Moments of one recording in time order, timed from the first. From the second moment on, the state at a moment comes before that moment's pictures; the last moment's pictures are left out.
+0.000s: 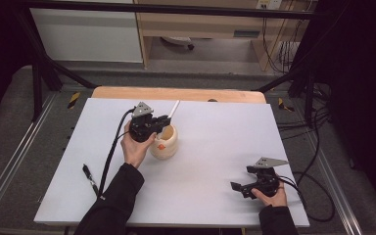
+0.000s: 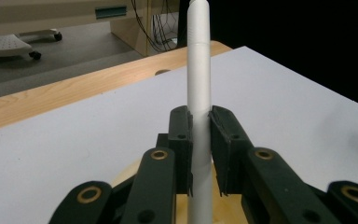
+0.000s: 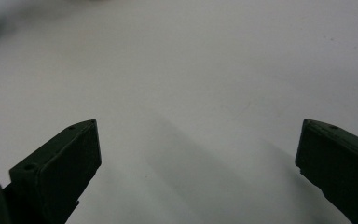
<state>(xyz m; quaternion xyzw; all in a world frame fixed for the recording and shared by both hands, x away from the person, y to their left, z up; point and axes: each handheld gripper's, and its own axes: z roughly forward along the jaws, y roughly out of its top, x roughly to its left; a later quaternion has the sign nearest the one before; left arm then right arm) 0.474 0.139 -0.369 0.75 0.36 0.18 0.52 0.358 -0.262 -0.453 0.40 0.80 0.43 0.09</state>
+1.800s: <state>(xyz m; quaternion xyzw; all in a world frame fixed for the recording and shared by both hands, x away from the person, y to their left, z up) 0.462 0.158 -0.380 0.78 0.37 0.17 0.47 0.358 -0.262 -0.453 0.40 0.80 0.43 0.08</state>
